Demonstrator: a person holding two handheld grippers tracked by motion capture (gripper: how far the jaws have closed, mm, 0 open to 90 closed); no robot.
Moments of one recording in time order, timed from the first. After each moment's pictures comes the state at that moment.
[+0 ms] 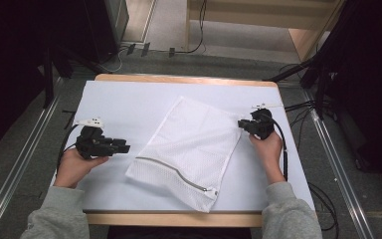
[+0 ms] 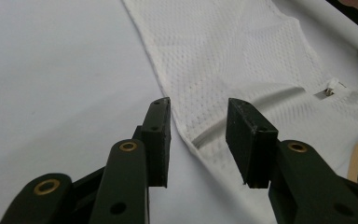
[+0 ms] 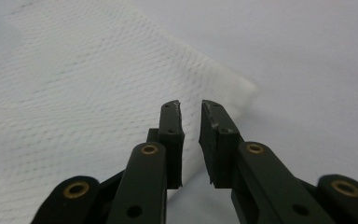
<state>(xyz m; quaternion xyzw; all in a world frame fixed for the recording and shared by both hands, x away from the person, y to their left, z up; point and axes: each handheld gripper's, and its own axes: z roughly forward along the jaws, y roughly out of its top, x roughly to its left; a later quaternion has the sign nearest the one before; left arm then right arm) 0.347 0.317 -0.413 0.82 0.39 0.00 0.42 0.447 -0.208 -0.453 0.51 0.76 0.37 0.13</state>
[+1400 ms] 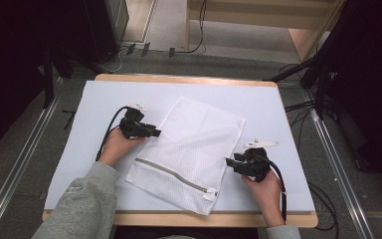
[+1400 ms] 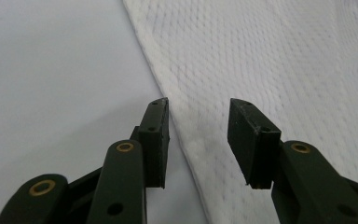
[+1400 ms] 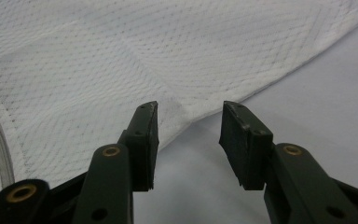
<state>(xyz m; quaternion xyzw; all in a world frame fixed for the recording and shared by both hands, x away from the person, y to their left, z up) 0.442 0.229 -0.457 0.84 0.40 0.01 0.37 0.320 -0.176 -0.458 0.48 0.79 0.38 0.09</state>
